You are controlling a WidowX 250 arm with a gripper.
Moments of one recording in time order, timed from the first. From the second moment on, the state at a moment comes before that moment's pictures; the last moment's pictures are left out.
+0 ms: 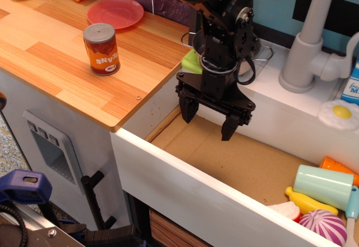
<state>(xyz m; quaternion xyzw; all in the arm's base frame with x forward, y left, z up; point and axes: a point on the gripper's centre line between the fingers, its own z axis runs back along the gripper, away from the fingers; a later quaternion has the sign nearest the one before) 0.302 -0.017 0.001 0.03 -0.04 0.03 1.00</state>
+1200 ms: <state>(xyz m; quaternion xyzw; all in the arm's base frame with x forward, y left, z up) 0.292 0.122 0.084 0.15 -0.04 -0.07 0.99</state>
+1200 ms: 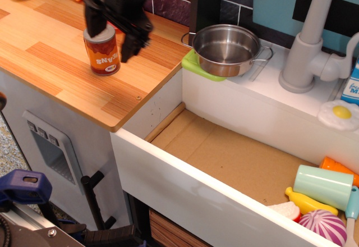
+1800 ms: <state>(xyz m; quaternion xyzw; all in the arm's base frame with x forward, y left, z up) 0.308 0.169 0.078 0.14 -0.09 -0.13 0.98</state>
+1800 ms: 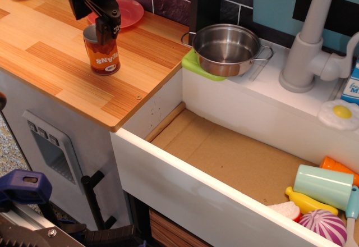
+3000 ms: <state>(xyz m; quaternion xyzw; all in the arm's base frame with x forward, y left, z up) 0.319 0.184 0.042 0.05 -0.11 -0.11 0.99</state>
